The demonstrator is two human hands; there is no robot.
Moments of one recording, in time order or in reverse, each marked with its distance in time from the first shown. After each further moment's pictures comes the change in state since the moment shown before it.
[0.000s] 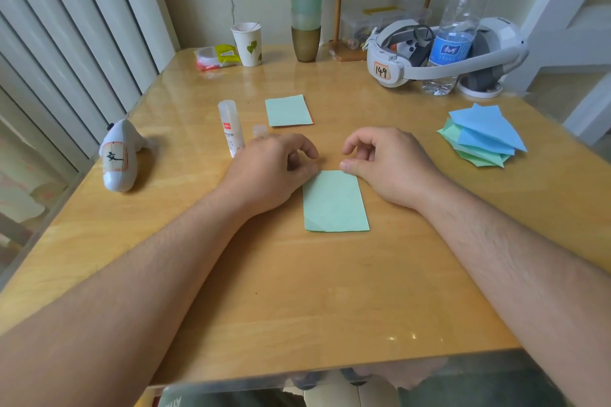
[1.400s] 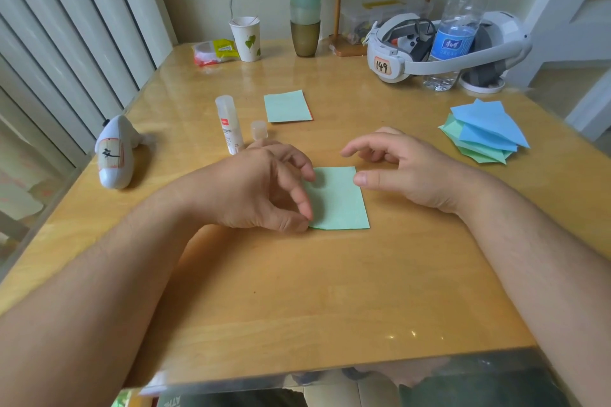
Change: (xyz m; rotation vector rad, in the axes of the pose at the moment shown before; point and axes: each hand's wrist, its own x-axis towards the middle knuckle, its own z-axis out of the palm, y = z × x) left_hand -0.027 0.000 -0.041 -0.047 -0.410 0.268; right_hand -0.018 0.010 -0.030 0.218 -0.342 -0.074
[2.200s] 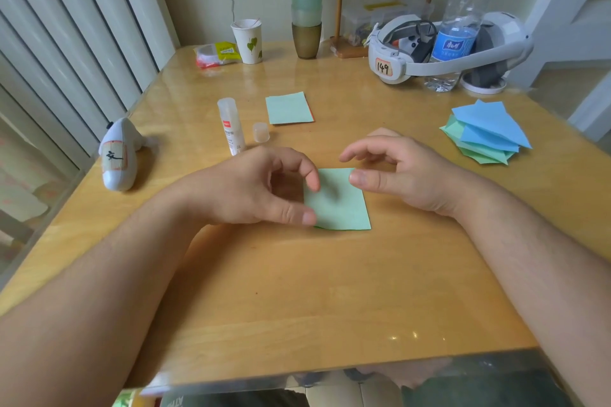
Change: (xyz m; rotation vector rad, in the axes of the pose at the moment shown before) left_hand 0.002 0.003 -0.001 -0.384 -0.027 -0.063; right_hand -0.001 -0.004 0.006 0.062 0.021 -0.073
